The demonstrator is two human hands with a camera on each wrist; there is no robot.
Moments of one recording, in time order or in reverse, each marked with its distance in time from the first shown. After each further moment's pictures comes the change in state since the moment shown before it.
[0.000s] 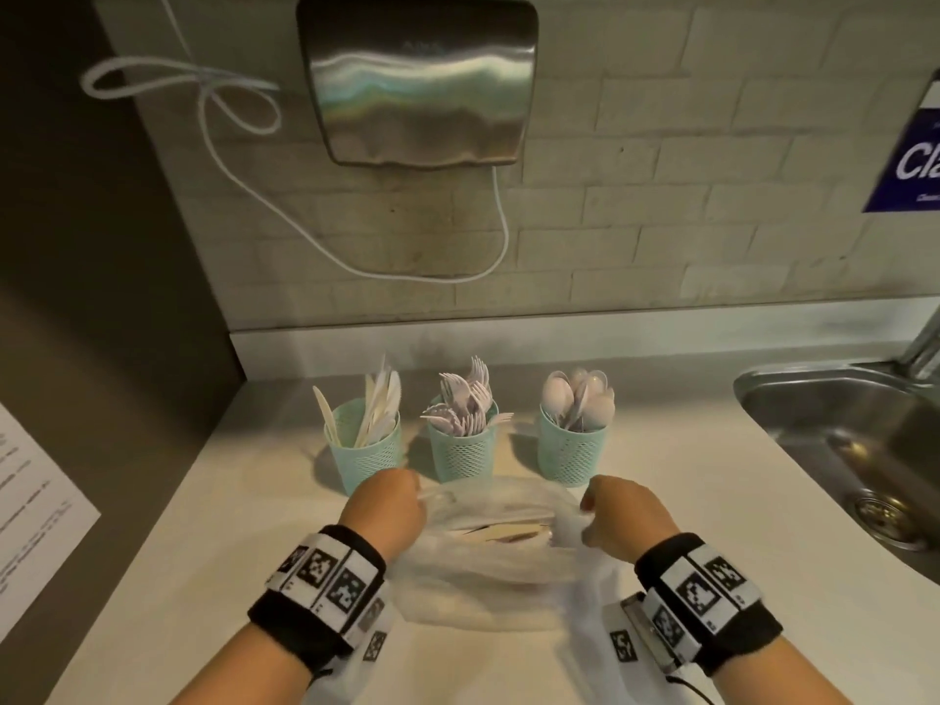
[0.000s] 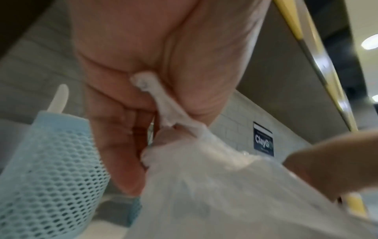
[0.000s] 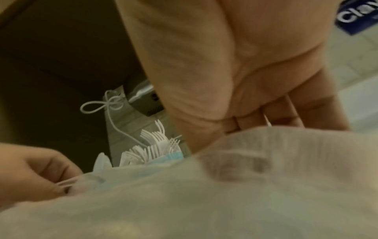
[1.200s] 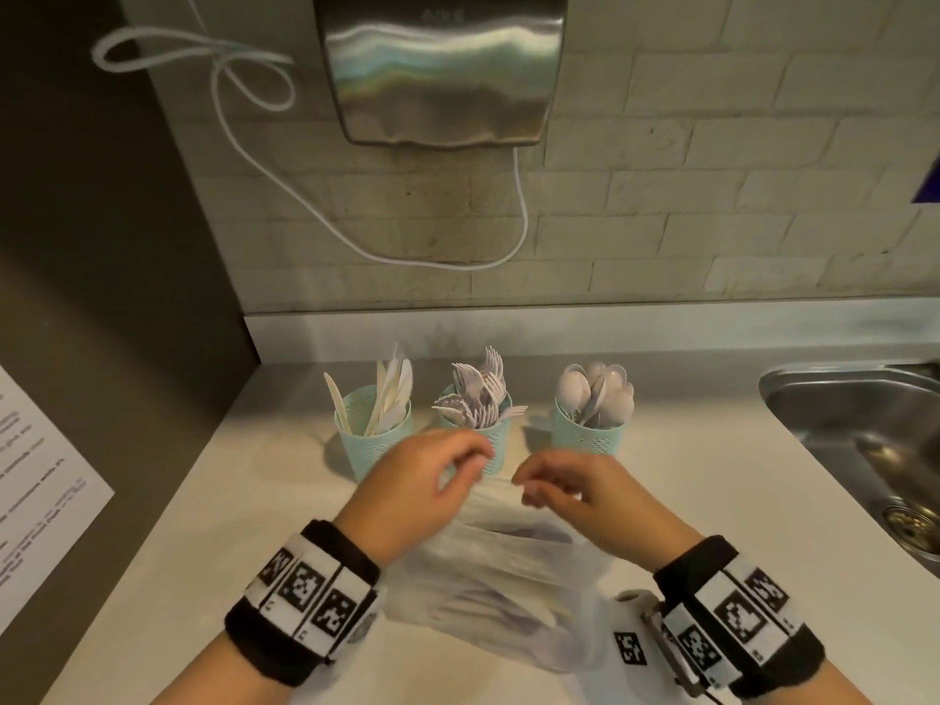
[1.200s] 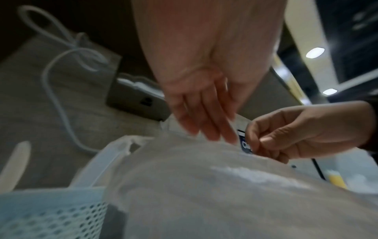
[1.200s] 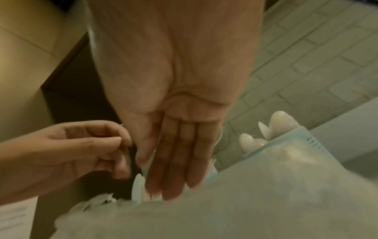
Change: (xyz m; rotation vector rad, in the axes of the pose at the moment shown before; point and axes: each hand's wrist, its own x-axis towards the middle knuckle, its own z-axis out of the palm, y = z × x) left_hand -0.017 0.008 -0.013 -0.314 0.372 0.625; right_hand -0.011 -0.025 -0.016 0.594 0.066 -0.634
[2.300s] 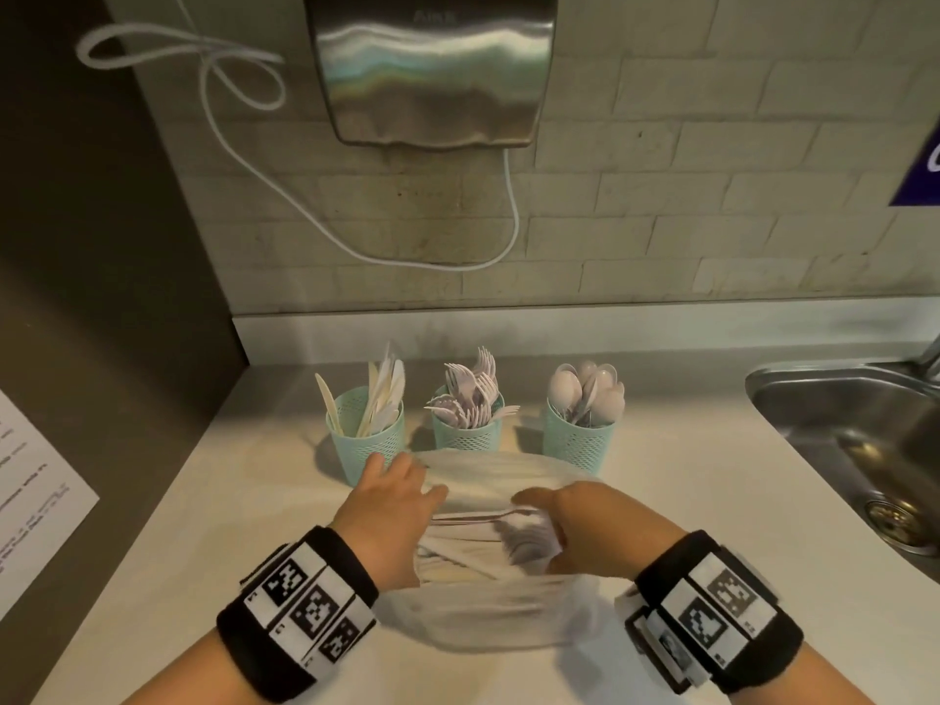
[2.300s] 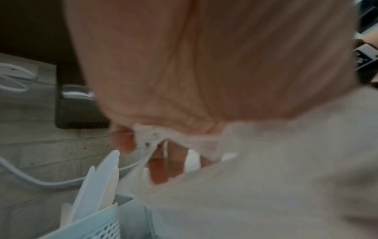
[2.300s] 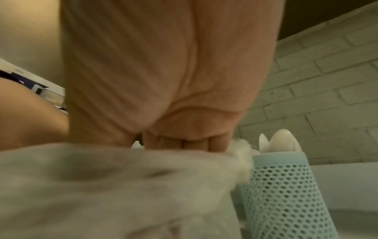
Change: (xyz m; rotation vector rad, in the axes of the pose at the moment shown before) left_hand -0.014 -0.009 0.006 0.879 -0.587 -0.042; right_hand -0.003 0.001 0.004 -0.635 -0.338 0.122
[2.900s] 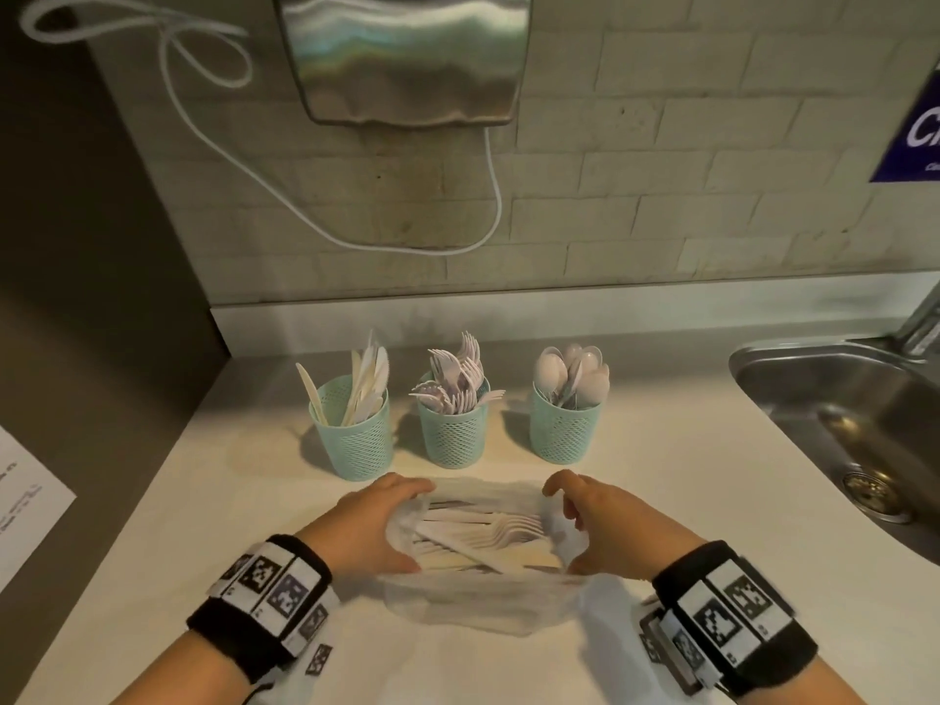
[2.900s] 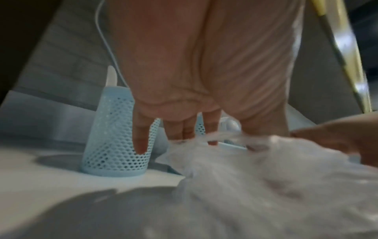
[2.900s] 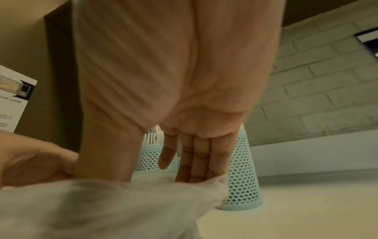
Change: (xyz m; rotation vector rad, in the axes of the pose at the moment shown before) left_hand 0.006 -0.019 0.060 -0.876 -0.097 -0.072; right_hand -0.021 0.026 0.023 0.213 -0.020 0.161
